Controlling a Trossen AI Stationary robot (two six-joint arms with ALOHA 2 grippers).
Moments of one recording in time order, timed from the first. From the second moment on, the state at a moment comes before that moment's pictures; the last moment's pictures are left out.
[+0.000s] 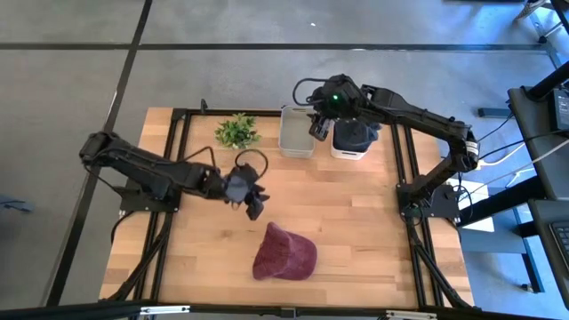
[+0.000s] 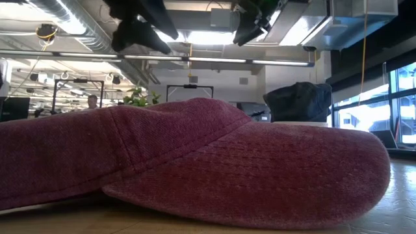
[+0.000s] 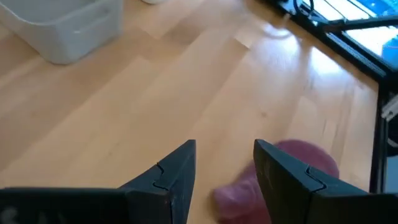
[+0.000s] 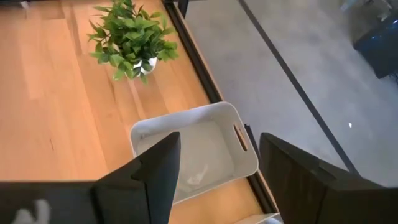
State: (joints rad) left arm -0.24 1.31 0.97 -0.39 -0.37 -0.80; right arm -0.36 1.59 1.68 -0.82 0.24 -0.14
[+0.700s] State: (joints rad) left arm -0.58 1.60 0.97 -0.35 -0.44 -1.23; right arm -0.17 1.59 1.68 -0.88 0.24 0.09
